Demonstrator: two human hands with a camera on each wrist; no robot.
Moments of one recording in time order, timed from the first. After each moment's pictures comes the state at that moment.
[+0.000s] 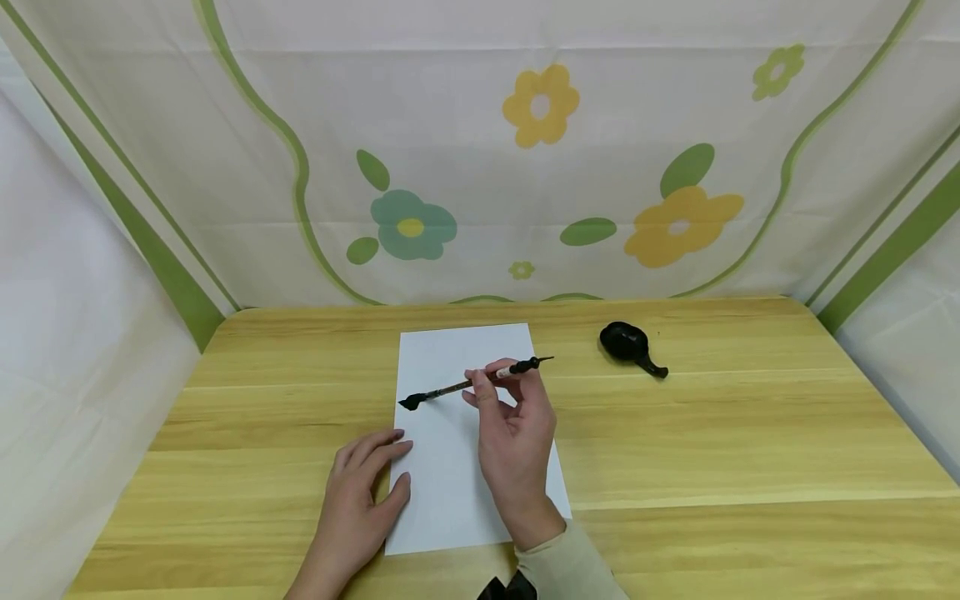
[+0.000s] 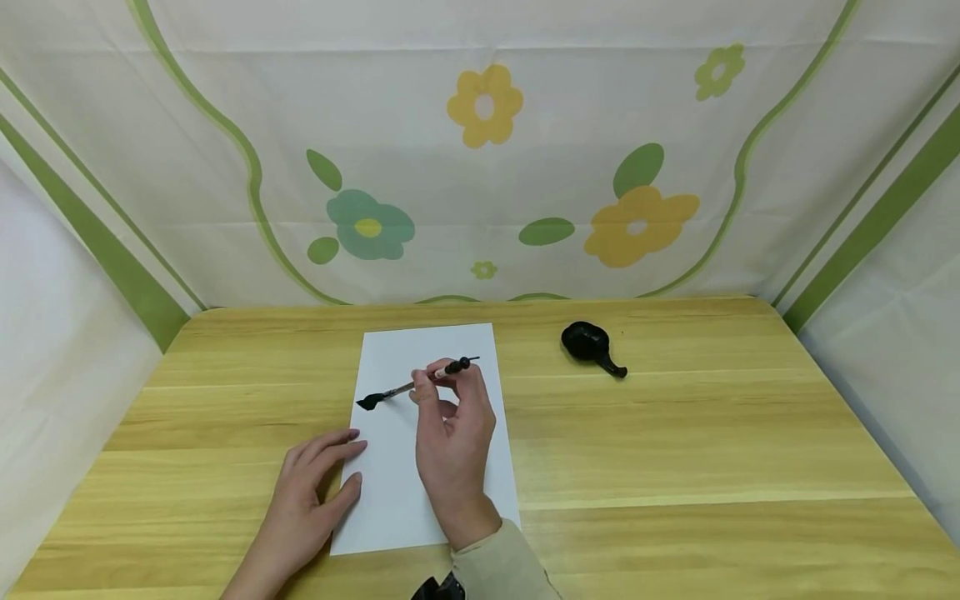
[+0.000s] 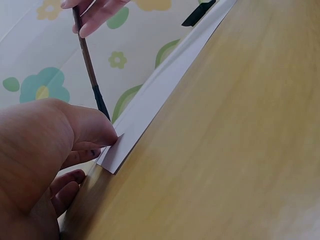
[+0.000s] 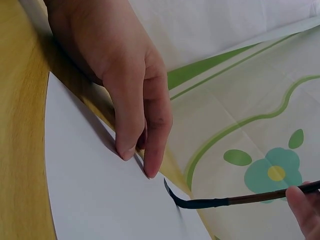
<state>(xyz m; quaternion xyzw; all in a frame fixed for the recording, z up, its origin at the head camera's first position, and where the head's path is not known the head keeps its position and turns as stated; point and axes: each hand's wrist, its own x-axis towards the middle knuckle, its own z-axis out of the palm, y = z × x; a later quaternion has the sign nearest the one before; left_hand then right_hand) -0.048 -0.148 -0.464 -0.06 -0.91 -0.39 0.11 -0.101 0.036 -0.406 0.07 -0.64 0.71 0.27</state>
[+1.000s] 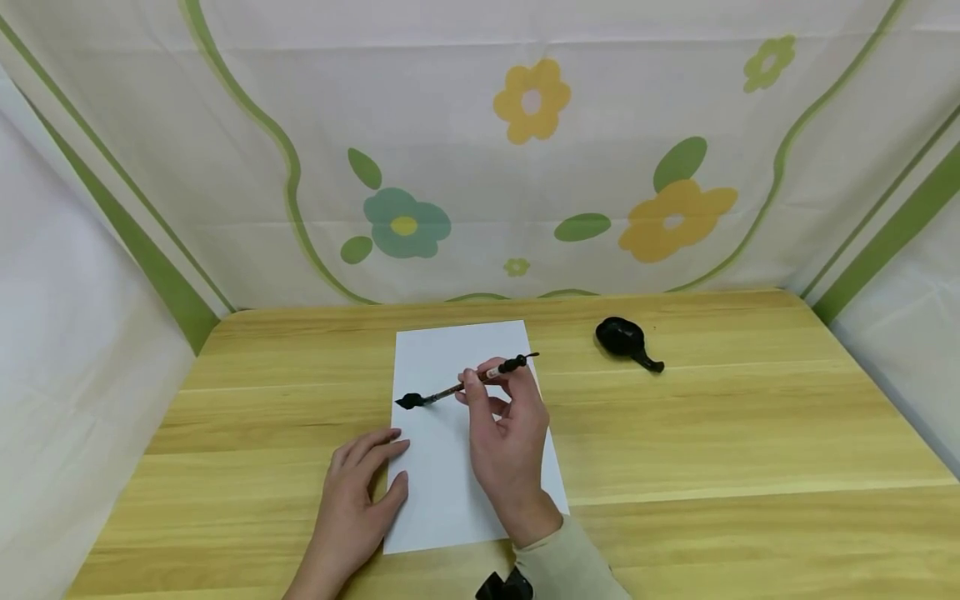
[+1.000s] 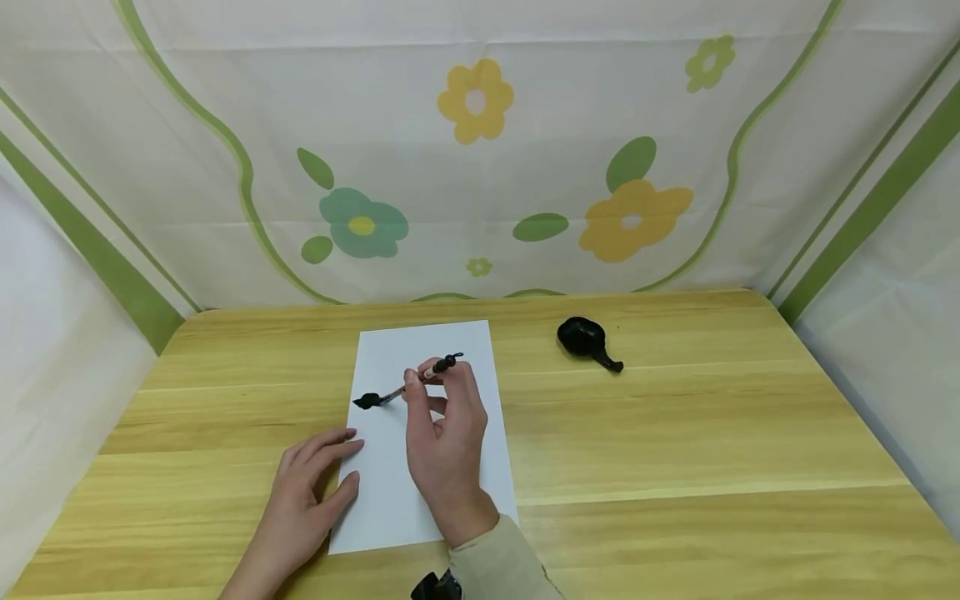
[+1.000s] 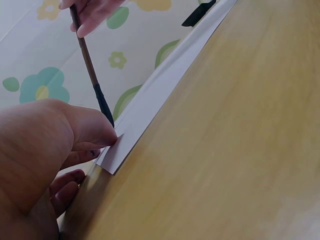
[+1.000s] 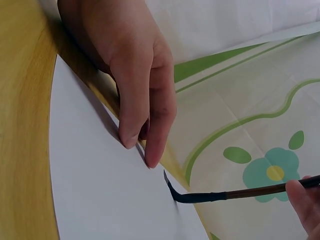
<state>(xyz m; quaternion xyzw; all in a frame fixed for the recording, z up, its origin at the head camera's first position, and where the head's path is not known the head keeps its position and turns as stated) -0.049 -0.147 -0.463 -0.05 -0.91 -0.39 0.09 -0.100 0.037 -0.407 0.10 -0.68 0.66 0.30</state>
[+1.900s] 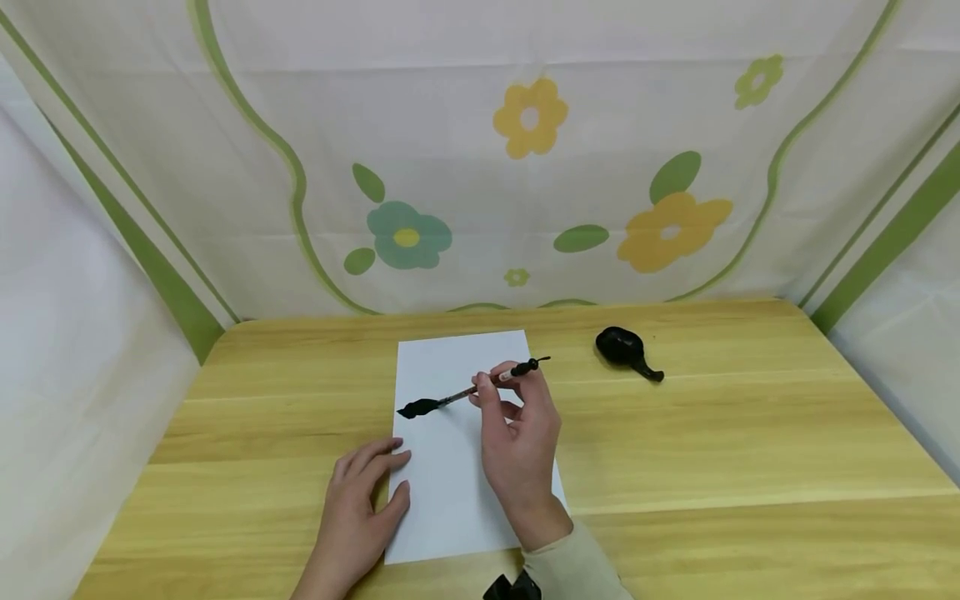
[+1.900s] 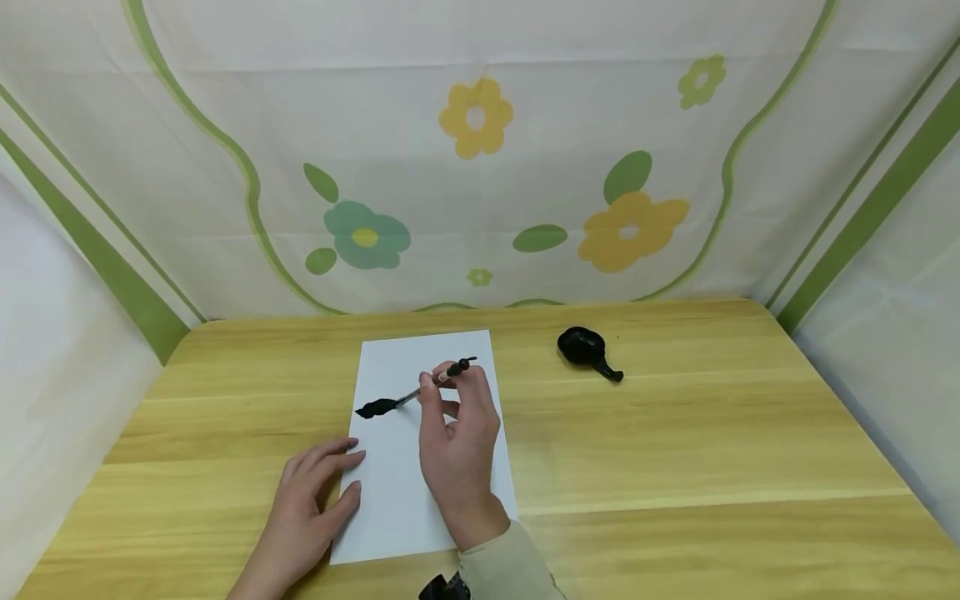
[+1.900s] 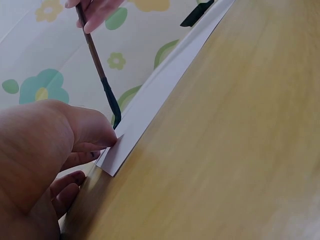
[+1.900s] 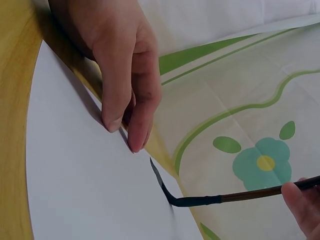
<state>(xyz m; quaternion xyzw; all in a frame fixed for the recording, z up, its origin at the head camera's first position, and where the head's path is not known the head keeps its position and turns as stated) -0.046 -0.145 -0.461 -0.04 -0.92 -0.39 0.09 -0.104 0.046 -0.407 0.10 -0.67 0.66 0.33</state>
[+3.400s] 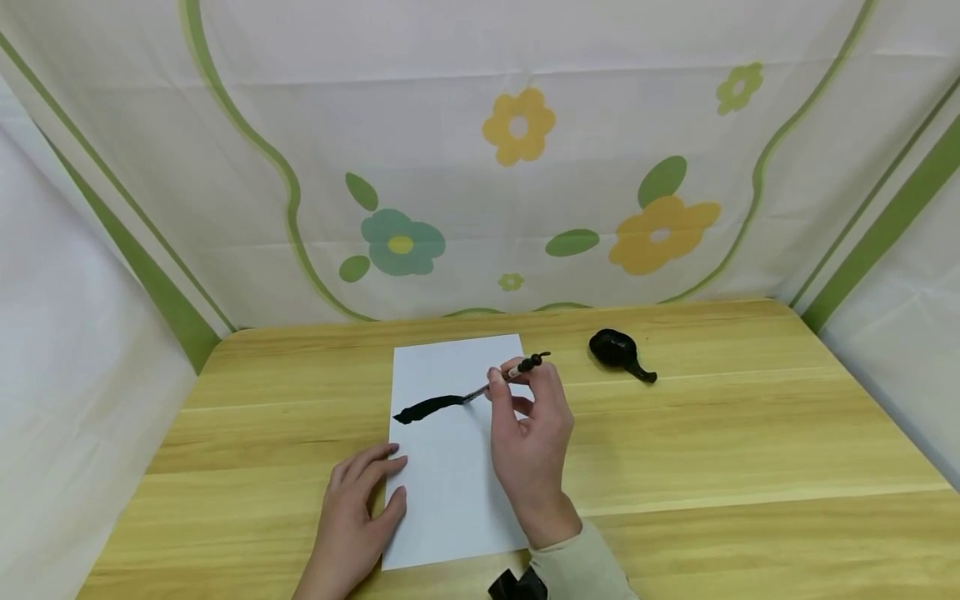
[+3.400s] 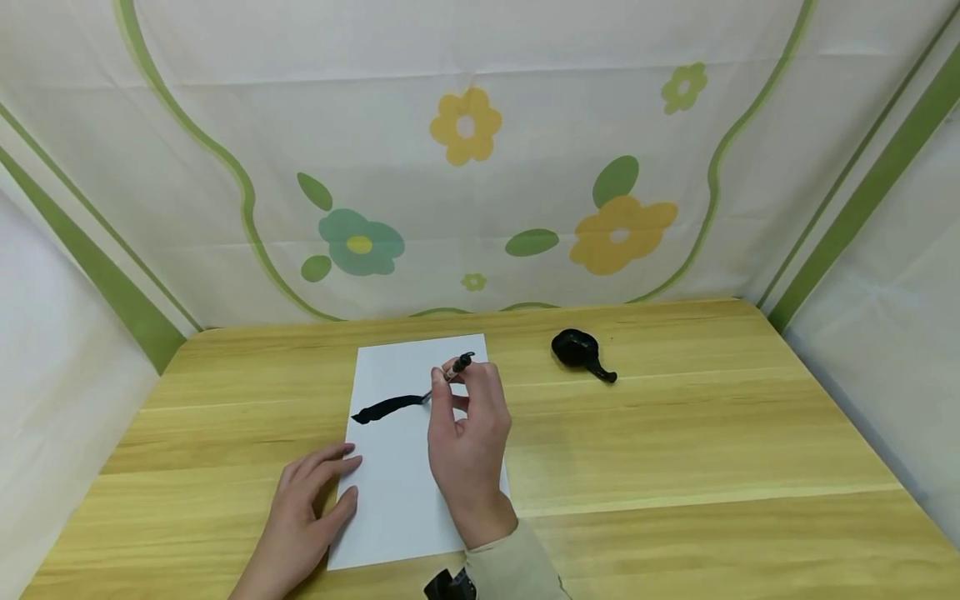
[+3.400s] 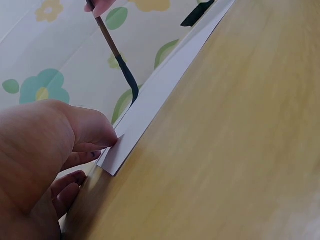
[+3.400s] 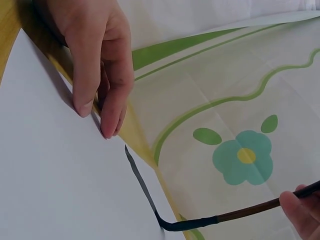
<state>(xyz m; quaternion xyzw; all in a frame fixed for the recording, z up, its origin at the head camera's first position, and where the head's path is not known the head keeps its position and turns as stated) -0.044 -0.144 -0.462 -0.04 -0.92 -0.38 0.09 -0.103 0.063 -0.396 0.07 -0.72 0.57 0.39</state>
